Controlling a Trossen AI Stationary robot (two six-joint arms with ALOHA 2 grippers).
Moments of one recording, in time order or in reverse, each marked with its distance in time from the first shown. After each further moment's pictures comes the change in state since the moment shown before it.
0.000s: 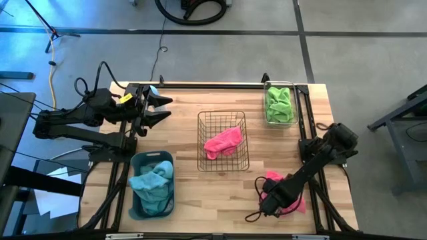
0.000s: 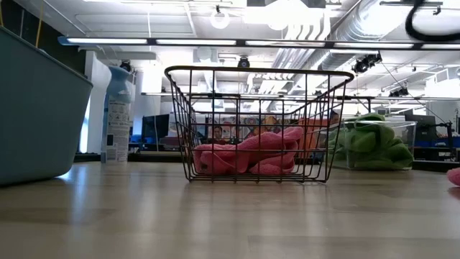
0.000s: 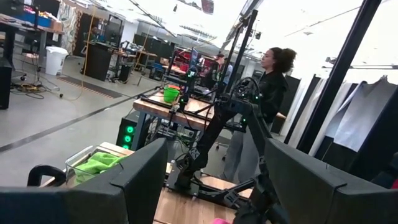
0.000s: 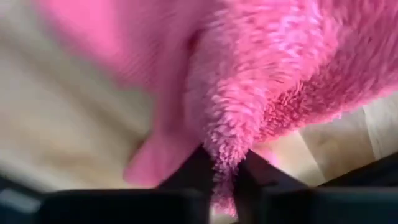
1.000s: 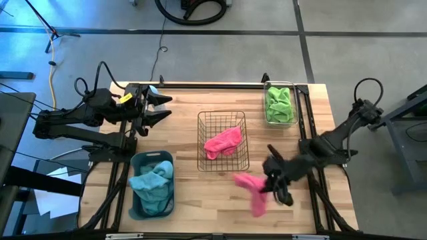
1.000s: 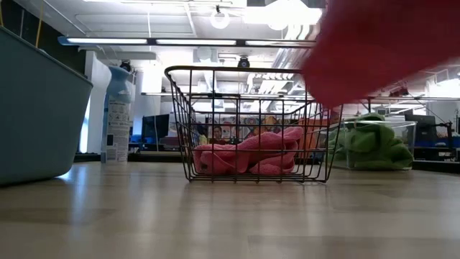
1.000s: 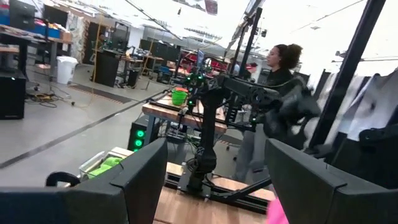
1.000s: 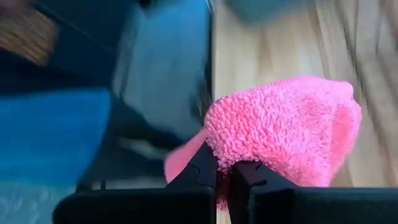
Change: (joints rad) left arm 0.000 0.000 0.000 0.000 -0.026 0.056; right arm -0.140 -0.534 0.123 0.344 0.290 -0.600
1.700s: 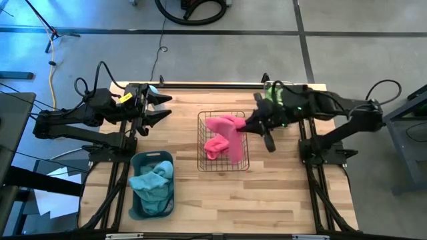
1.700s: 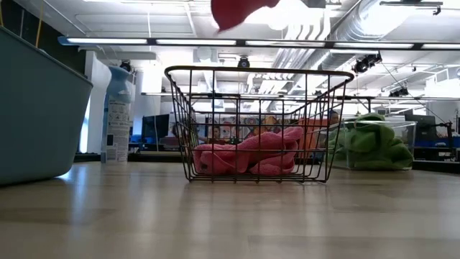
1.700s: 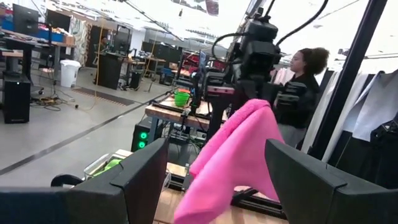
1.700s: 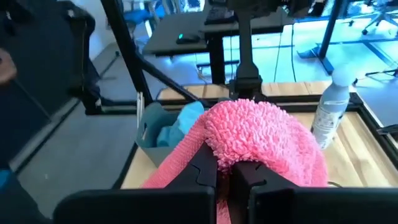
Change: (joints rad) left arm 0.000 0.000 0.000 0.003 -0.008 0.022; right arm -0.507 0.043 0.382 0.007 -0.093 -0.664
